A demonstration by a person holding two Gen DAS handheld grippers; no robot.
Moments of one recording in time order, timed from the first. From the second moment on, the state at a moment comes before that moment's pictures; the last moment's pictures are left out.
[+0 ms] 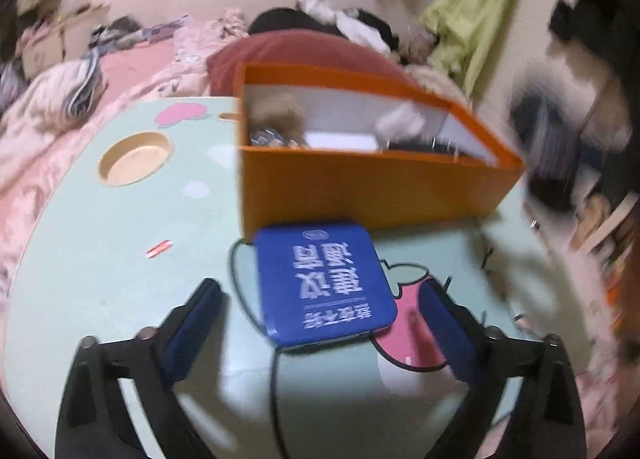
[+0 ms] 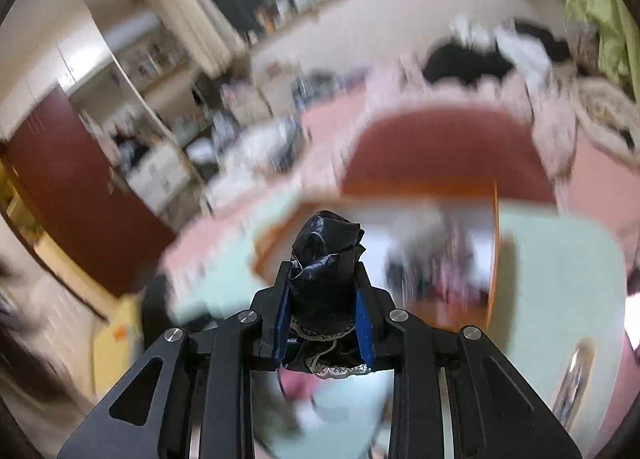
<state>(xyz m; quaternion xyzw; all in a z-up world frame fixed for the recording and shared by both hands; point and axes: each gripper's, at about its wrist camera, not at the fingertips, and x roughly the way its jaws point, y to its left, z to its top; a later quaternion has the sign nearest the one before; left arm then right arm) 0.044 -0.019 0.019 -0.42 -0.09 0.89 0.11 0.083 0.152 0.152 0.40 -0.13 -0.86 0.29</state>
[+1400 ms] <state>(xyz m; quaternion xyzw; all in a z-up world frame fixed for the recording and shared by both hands) -0.092 0.047 0.050 -0.51 -0.14 0.83 0.19 0.082 0.137 0.070 0.45 -0.15 -0.86 0.18</state>
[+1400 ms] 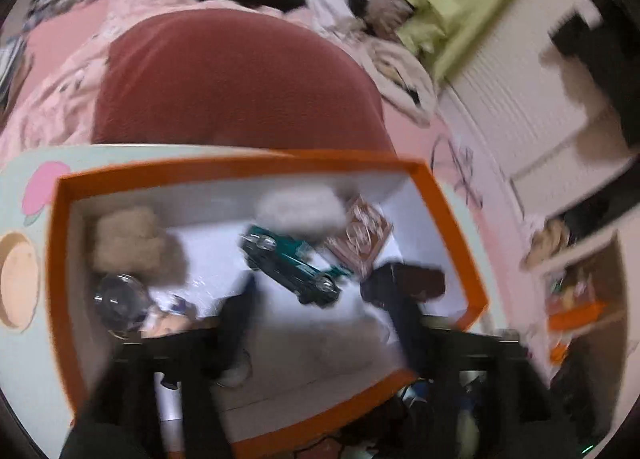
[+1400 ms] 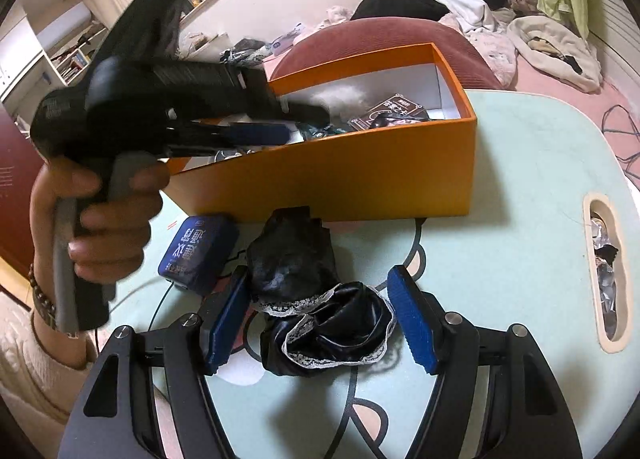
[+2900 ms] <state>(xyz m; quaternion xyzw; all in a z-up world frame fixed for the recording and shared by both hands) 0.021 0.019 0.041 -0.41 -0.10 0.88 0.23 0.102 0.136 0.070 0.44 -0.16 -0.87 0.16</state>
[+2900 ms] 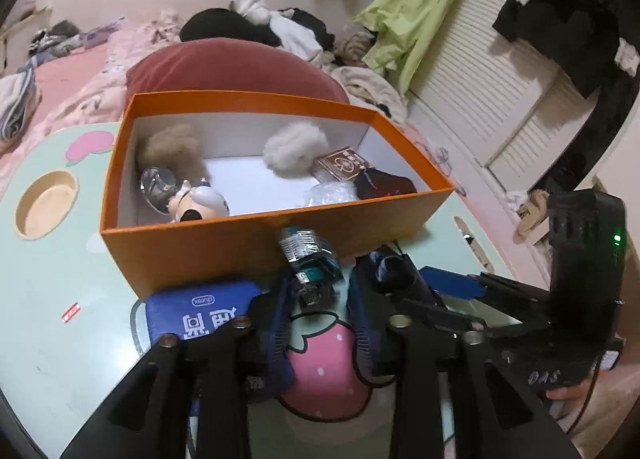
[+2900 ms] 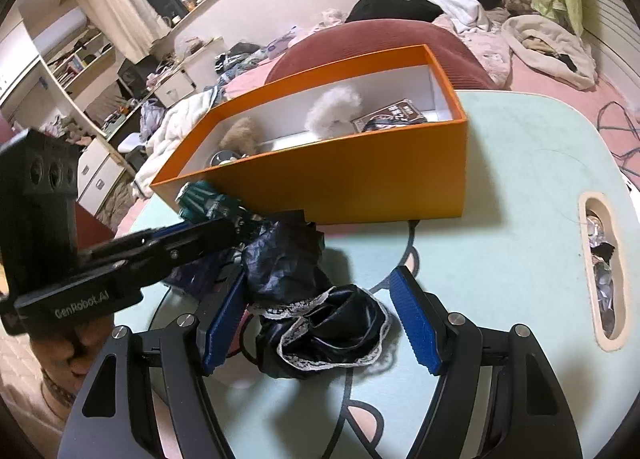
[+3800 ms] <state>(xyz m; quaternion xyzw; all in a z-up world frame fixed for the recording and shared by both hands) 0.061 -0.064 0.057 -0.31 -0.20 0.91 0.18 -0.100 0.078 0.091 0.58 -0.02 -0.82 0.06</state>
